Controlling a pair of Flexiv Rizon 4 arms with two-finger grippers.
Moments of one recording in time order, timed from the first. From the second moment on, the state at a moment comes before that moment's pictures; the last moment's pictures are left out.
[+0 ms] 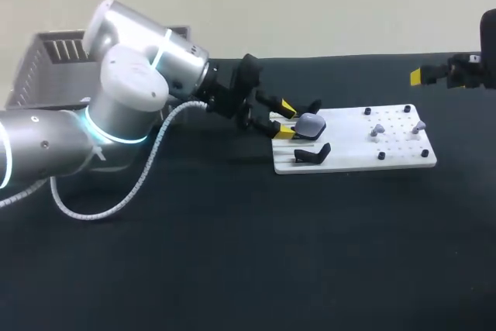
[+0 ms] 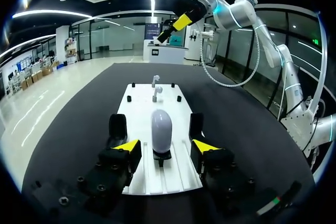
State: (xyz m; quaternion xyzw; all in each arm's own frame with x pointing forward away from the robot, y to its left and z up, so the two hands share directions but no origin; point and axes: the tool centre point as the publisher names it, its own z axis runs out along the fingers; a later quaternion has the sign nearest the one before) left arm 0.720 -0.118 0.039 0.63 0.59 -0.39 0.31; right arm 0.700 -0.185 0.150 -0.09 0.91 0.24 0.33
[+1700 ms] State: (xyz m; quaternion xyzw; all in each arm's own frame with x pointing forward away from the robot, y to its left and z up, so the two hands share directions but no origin) left arm 0.727 -0.144 0.027 0.64 0.57 -0.41 0.30; right arm 0.700 -0.185 0.150 -0.09 0.91 0.24 0.33
